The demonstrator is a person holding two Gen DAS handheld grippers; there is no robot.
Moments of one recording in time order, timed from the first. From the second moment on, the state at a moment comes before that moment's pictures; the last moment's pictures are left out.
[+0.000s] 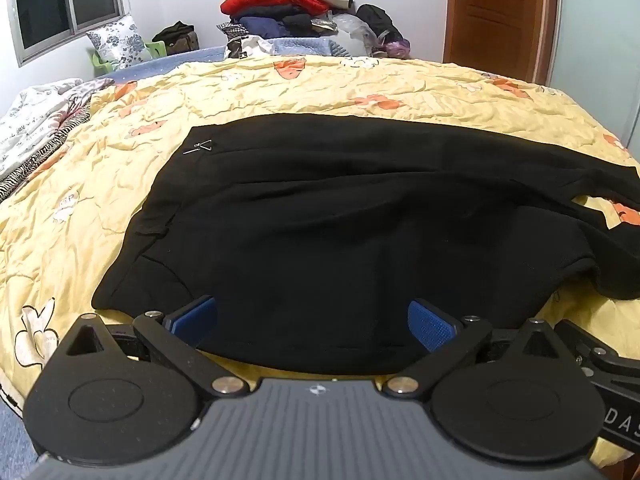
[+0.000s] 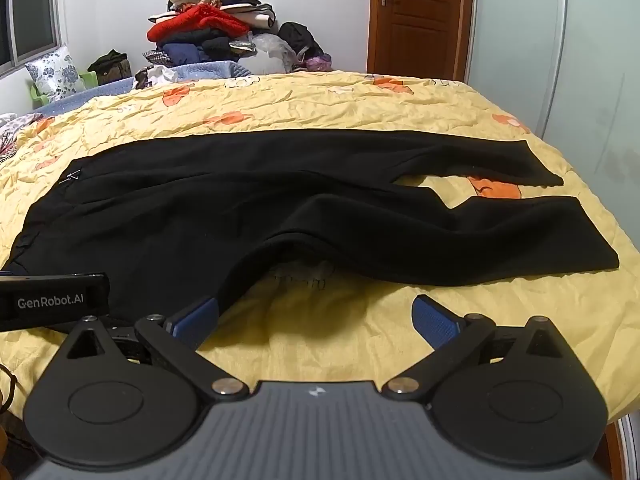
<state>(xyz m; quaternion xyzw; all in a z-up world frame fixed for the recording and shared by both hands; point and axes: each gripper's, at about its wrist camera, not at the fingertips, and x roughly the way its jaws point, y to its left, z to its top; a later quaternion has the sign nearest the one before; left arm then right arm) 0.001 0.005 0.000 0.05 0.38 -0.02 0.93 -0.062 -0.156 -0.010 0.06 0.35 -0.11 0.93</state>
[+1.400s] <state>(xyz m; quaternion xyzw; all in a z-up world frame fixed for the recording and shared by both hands) 0.004 0.013 0.000 0.07 0.37 0.02 0.93 -0.060 -0.156 -0.017 0.06 0.35 -0.11 0.93</state>
